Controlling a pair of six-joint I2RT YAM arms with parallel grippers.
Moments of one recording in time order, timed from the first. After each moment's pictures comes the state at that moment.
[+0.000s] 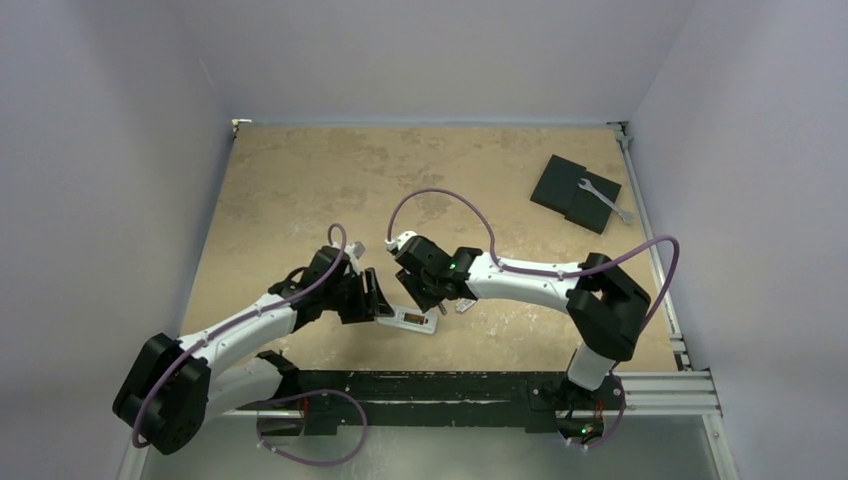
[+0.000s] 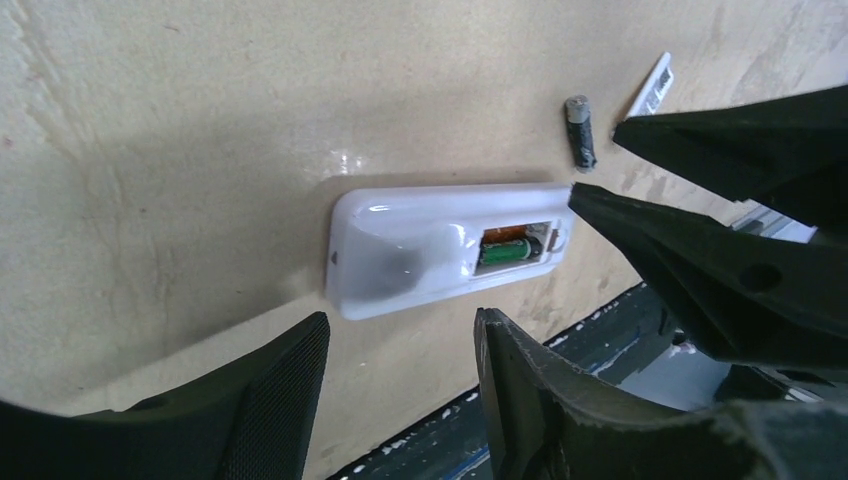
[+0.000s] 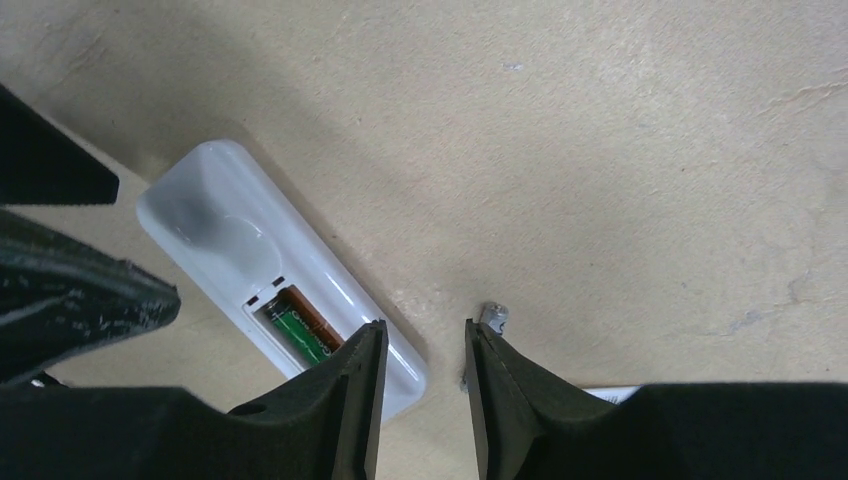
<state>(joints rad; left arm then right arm) -0.54 1.09 0.44 -0.26 0.31 -0.76 1.04 1.70 1.12 -0.49 0.17 0.29</state>
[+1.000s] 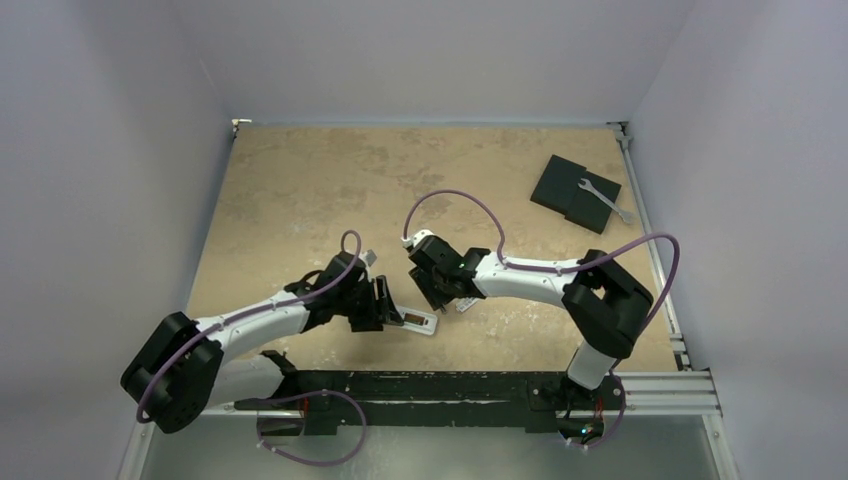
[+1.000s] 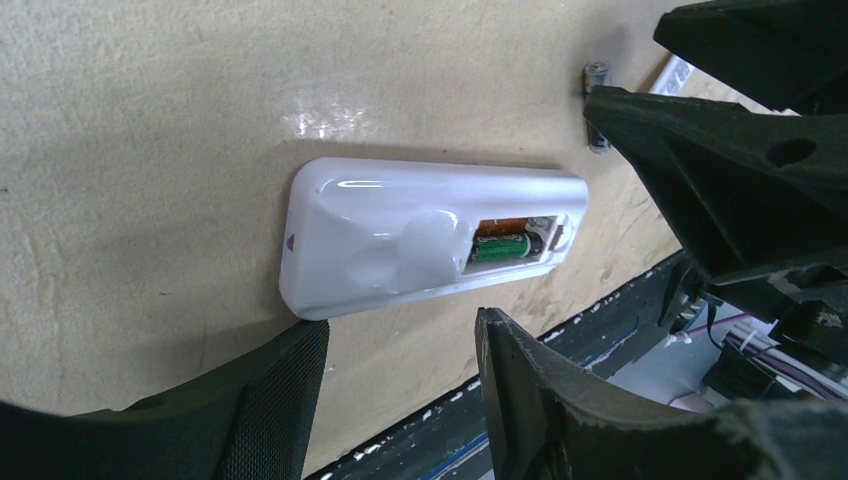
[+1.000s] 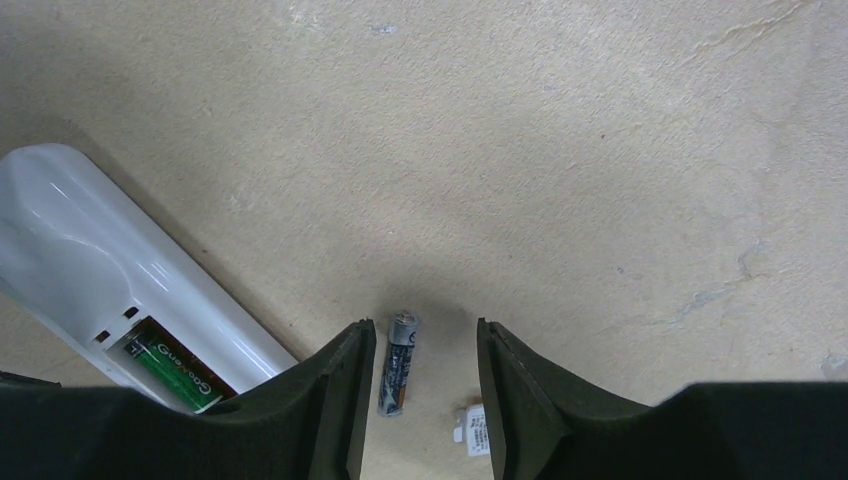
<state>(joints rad) -0.66 1.18 0.44 -0.20 0.29 -0.88 0.97 1.70 1.02 -0.41 0.21 0.28</state>
